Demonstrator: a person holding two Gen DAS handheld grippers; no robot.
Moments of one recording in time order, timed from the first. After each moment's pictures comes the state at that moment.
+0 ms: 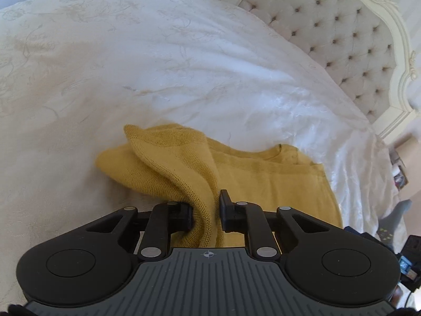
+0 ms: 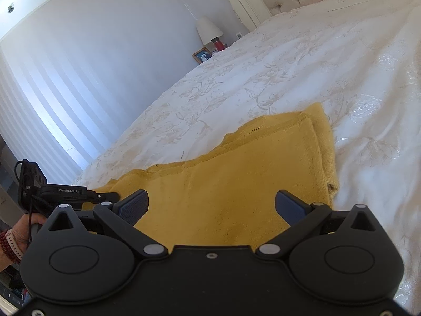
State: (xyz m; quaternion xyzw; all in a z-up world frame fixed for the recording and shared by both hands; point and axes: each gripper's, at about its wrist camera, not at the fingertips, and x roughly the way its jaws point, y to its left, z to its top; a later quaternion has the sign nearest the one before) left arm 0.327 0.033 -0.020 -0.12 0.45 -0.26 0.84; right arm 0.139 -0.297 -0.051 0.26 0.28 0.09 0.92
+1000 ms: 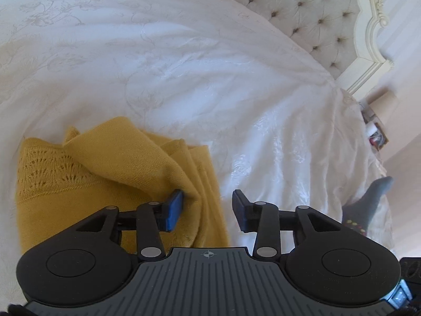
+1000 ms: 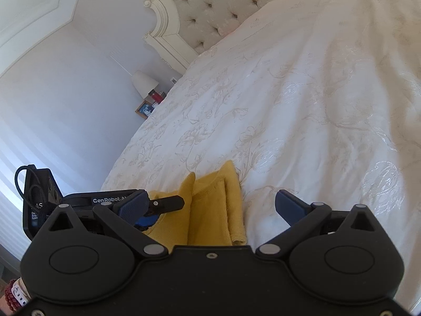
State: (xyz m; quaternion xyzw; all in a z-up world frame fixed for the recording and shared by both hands) left arm 0.311 -0.222 -0.017 -0.07 0.47 -0.35 0.81; right arm 0.115 -0.395 -0.029 0.38 0.23 -0.04 0.90
